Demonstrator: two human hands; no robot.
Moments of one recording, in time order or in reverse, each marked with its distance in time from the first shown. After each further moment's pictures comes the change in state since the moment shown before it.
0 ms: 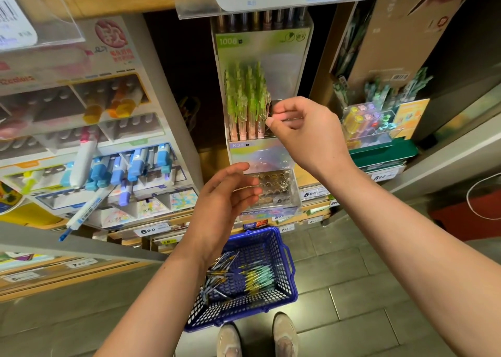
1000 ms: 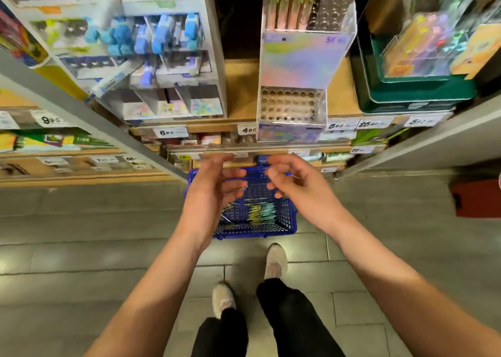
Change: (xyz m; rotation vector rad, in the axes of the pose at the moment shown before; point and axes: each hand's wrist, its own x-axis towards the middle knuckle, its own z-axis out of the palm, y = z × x) left_hand -0.102 -0.095 -0.060 -0.048 0.247 -0.053; right_hand -0.195 0.079 0.044 0.528 -0.582 0.351
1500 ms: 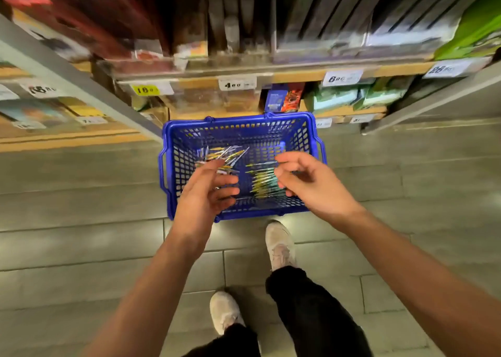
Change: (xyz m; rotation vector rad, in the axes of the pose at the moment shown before) left_hand 0.114 -0.231 -0.142 0.076 0.134 -0.188; right_hand 0.069 0.280 0.041 -0.059 0.065 0.195
